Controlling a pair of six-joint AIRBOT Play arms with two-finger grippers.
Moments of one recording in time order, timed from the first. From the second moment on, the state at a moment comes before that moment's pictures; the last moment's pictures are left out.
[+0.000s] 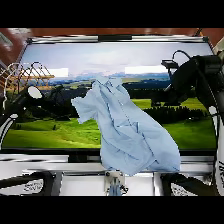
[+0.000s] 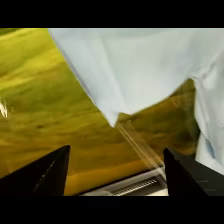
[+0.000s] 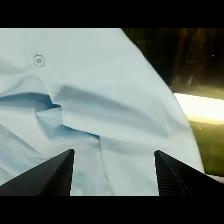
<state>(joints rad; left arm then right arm) -0.07 -1.42 1.04 1.06 -1.18 -1.43 0.19 -1.32 1.45 1.69 -1.58 -1.51</state>
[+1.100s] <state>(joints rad) -0.13 -1.39 1.06 0.85 -0.94 -1.23 0.10 -1.10 0.80 1.89 -1.59 -1.52</state>
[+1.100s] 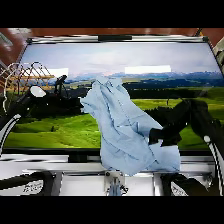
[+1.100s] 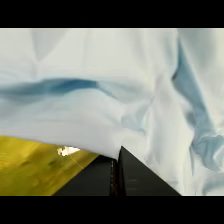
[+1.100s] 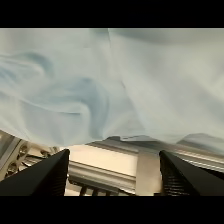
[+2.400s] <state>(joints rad) -0.13 -1.14 1.73 0.84 -0.91 -1.10 0.27 -0.97 1.37 1.56 -1.25 -1.55</state>
